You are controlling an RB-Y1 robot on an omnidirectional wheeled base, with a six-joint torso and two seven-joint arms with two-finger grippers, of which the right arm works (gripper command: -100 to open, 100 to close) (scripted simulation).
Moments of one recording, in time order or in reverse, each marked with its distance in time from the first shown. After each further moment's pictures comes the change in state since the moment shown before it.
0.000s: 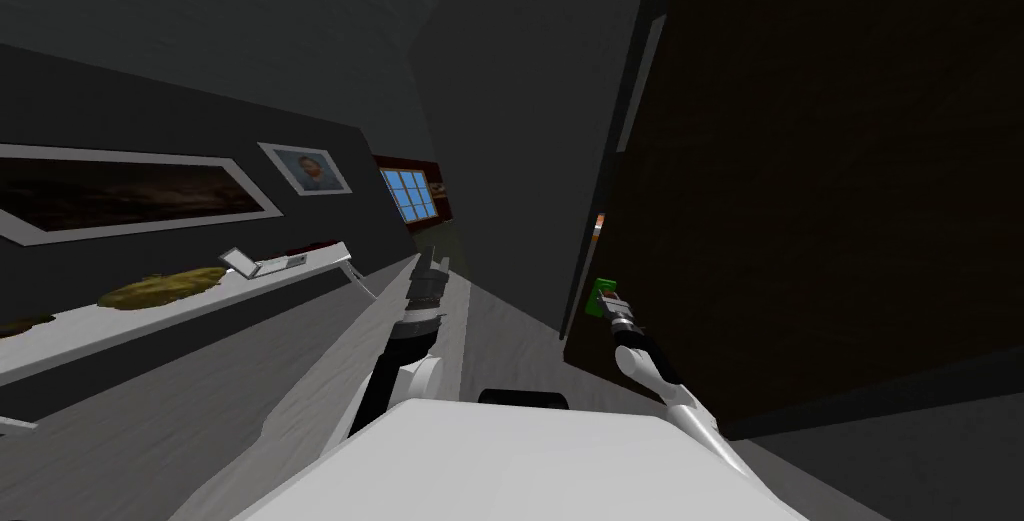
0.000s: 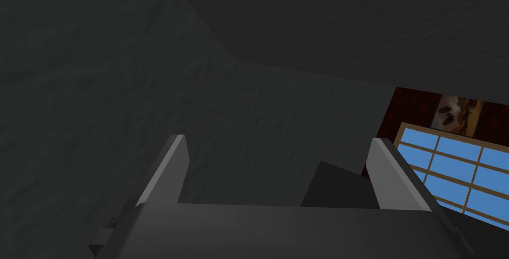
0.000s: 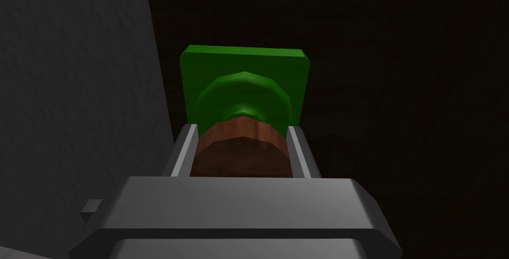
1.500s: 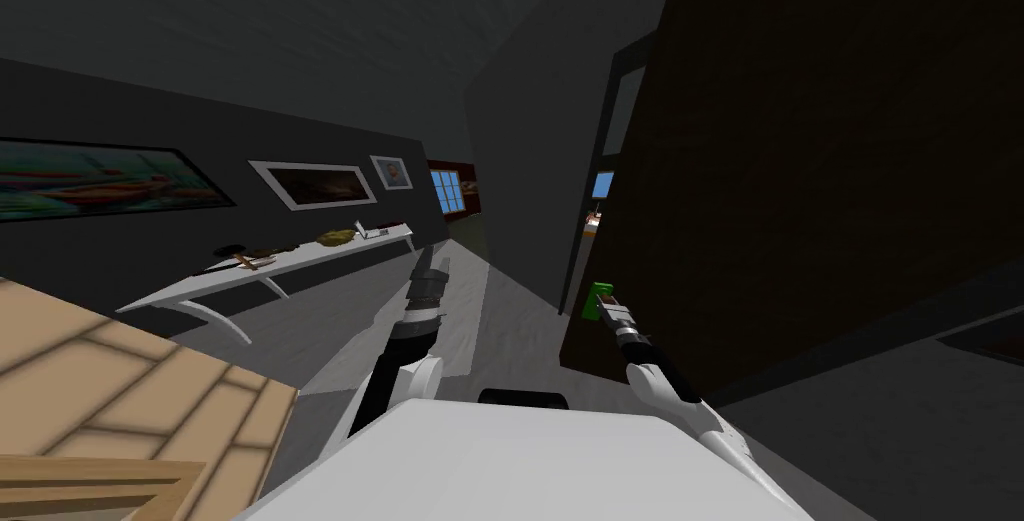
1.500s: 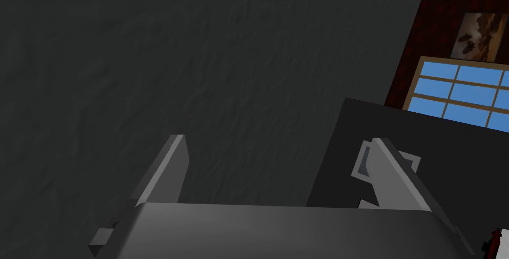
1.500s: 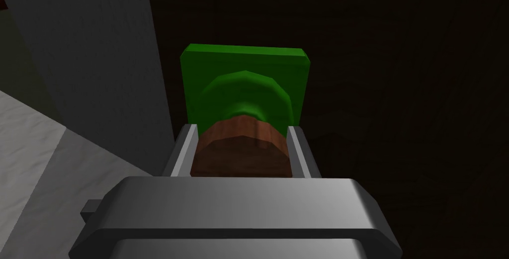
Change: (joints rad) arm 0.089 -0.129 0.142 -0.079 0.008 -0.048 -0.128
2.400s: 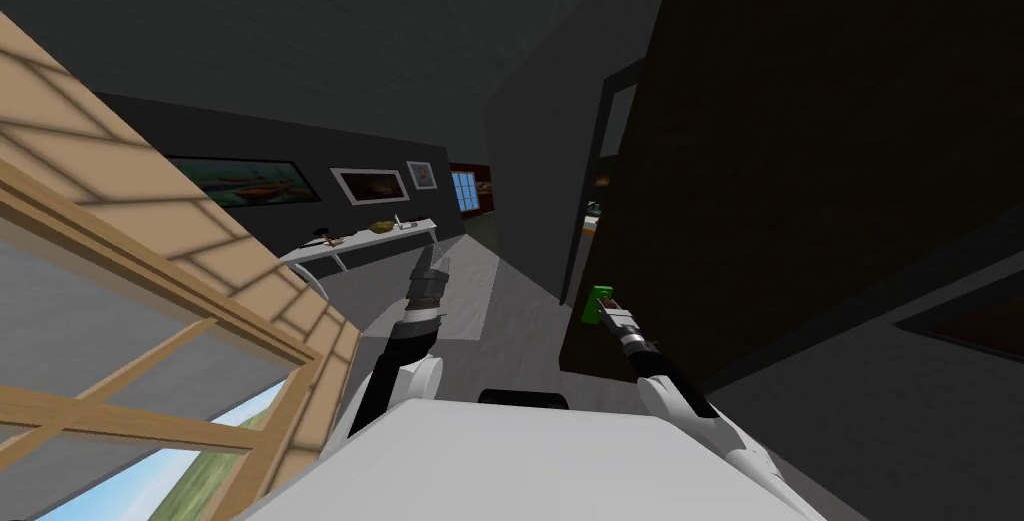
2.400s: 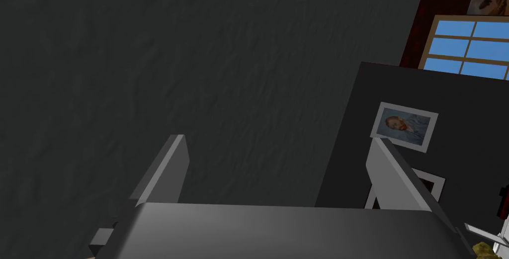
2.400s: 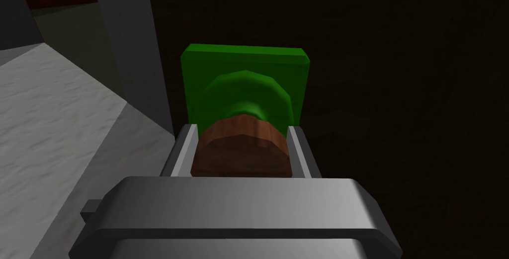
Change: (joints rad) arm 0.044 -0.093 0.081 -0.028 0.017 -0.056 -0.089
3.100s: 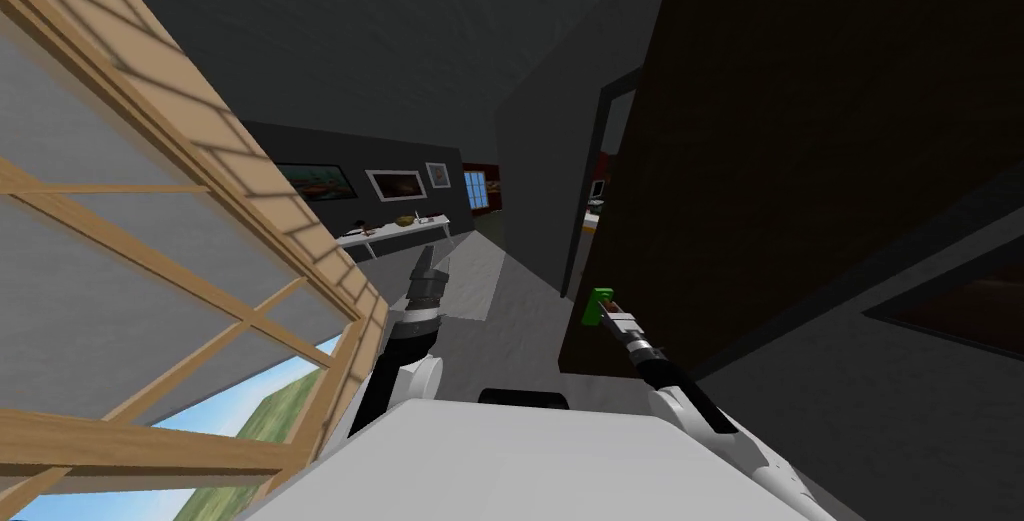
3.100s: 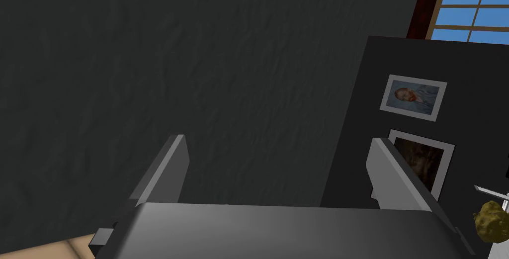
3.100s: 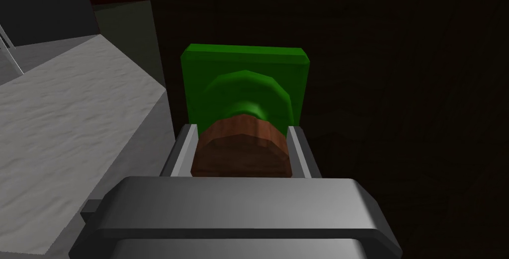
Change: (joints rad) arm 0.036 -0.079 0.061 -0.028 0.016 -0.058 -0.068
